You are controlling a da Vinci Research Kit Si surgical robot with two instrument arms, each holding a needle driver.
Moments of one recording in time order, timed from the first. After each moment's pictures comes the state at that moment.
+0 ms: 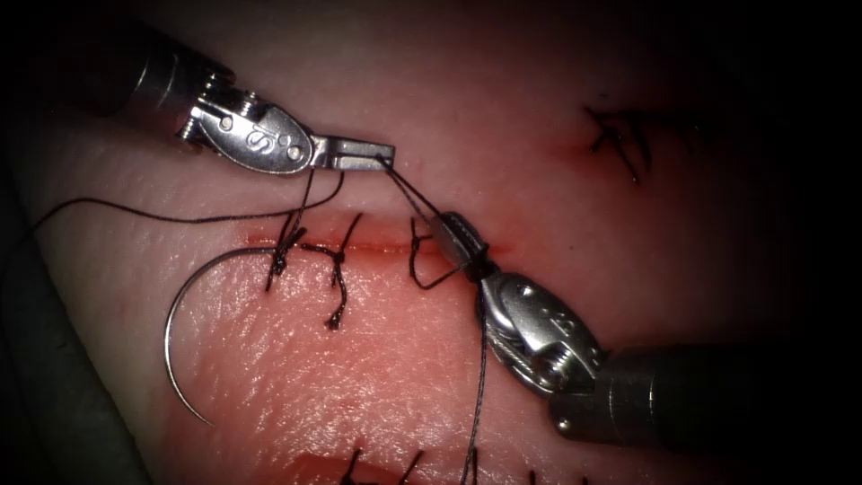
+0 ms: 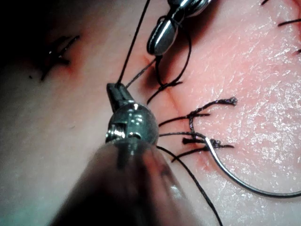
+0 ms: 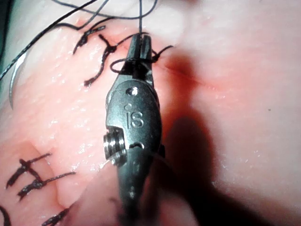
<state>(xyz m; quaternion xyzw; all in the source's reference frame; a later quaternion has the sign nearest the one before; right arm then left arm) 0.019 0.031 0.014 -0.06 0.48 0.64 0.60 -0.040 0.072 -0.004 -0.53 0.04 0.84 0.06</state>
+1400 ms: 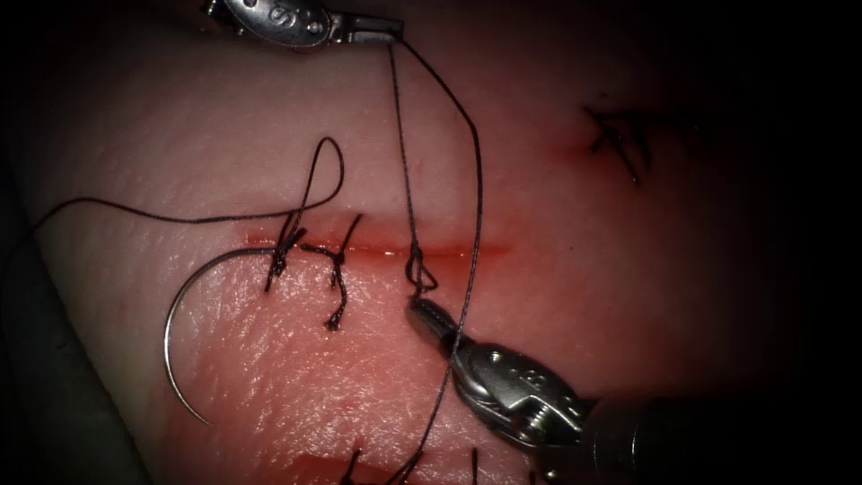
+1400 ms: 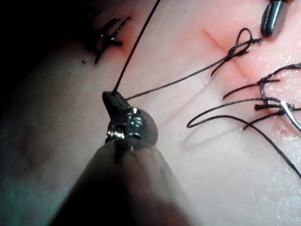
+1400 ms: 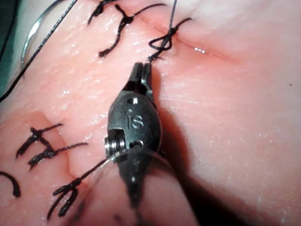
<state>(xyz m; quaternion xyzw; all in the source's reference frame) 0.020 0.024 0.015 0.02 0.41 0.60 0.69 -0.038 0.081 -0.001 -0.47 0.17 0.87 0.02</state>
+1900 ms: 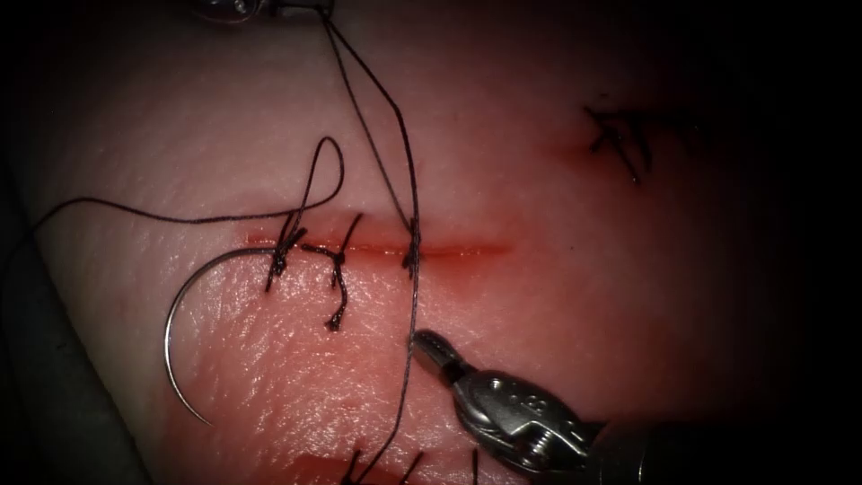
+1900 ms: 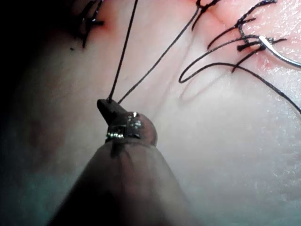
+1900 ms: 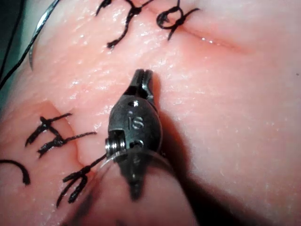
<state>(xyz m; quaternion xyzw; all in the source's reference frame) 0.020 0.023 0.014 0.01 0.40 0.59 0.70 -0.033 0.083 -0.001 -0.48 0.20 0.85 -0.07</state>
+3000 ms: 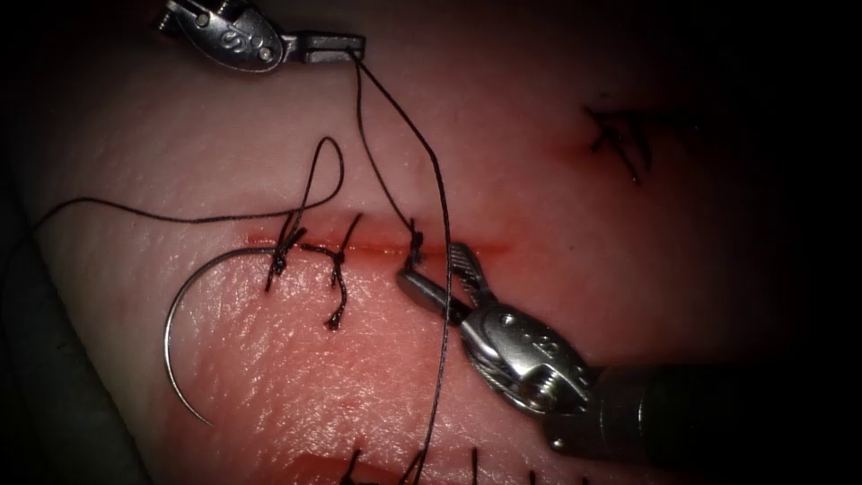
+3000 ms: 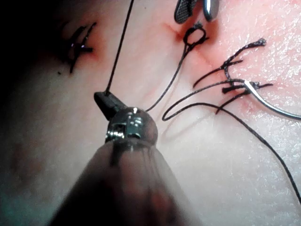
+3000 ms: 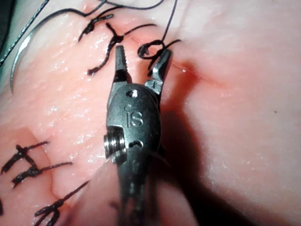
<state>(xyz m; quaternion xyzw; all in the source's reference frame) 0.020 0.030 0.015 -0.06 0.45 0.64 0.62 -0.037 0.078 -0.003 -0.53 0.18 0.83 -0.01</state>
